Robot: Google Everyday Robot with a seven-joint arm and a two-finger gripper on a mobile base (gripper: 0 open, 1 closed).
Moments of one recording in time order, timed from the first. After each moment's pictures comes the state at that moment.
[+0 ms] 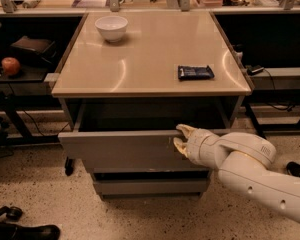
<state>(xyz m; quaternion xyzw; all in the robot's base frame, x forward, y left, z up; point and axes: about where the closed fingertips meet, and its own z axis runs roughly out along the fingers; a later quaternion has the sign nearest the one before) 0.554 -0.105 0.671 -0.58 0.67 -0.09 0.45</state>
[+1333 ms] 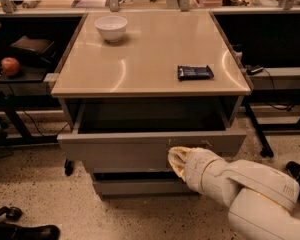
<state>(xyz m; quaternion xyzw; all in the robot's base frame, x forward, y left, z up) 0.465 -0.074 0.714 -0.59 0.64 -0.08 0.48</state>
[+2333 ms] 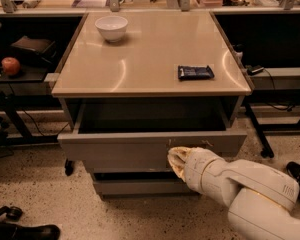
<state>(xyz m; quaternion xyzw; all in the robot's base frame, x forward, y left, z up) 0.465 -0.074 0.714 -0.59 0.64 -0.08 0.48</state>
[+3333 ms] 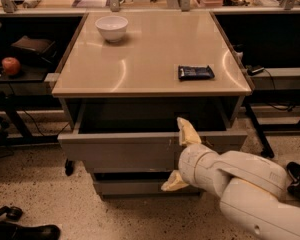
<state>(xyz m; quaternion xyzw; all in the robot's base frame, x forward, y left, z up) 0.479 -0.067 0.709 -0.61 0.64 -0.08 0.46</state>
